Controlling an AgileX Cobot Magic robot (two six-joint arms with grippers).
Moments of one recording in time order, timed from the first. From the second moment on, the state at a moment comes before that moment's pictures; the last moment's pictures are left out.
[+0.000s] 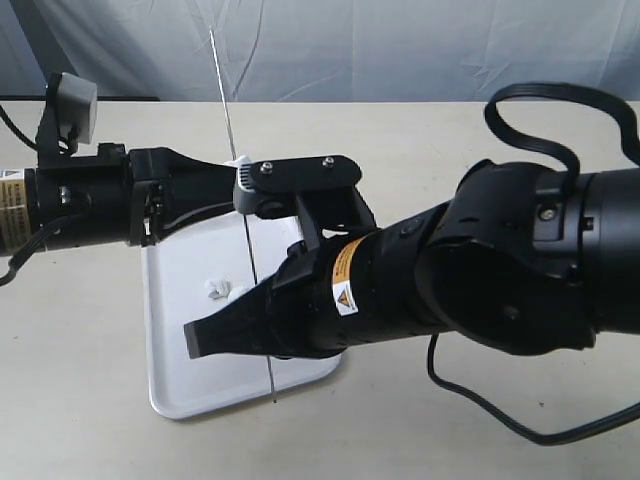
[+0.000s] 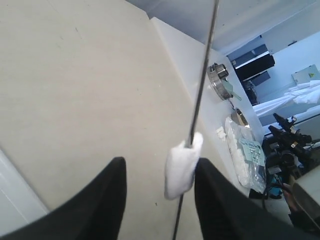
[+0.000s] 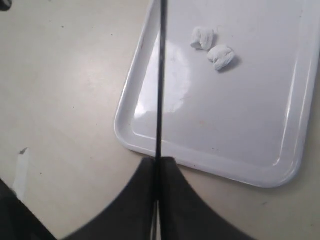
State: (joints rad) left arm -0.18 1.46 -0.57 1.27 -1.00 -1.73; right arm 1.05 1.51 -0.88 0.01 0.33 0.56
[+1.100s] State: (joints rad) left arm -0.23 1.46 -0.59 1.27 -0.87 -1.72; right arm 1.05 1.57 -0.89 0.02 0.33 0.56
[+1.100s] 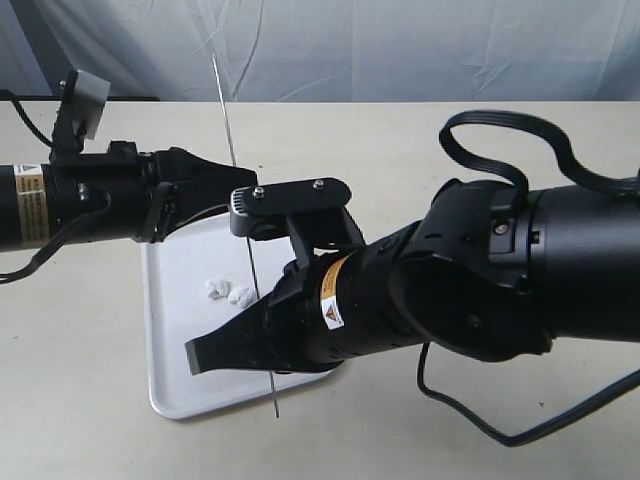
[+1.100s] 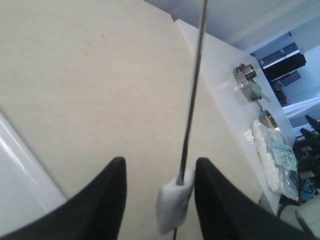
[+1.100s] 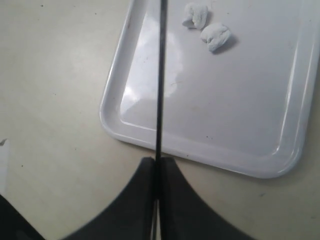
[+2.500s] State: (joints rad) left arm -0.23 1.46 -0.59 1.30 -0.92 -1.70; right arm 1.10 1.57 -0.89 0.01 0.35 0.56
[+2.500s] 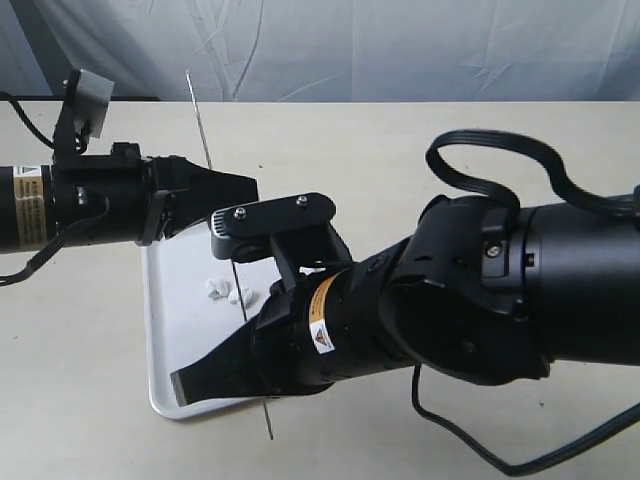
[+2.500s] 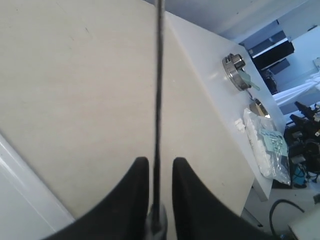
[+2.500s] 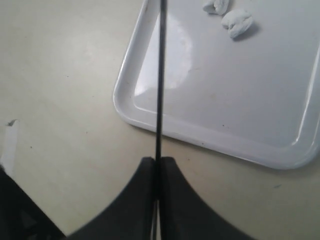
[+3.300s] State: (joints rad) left arm -0.23 1.46 -0.59 1.36 -0.91 -1.70; right arm 1.09 1.57 -0.89 -0.02 0.35 0.56
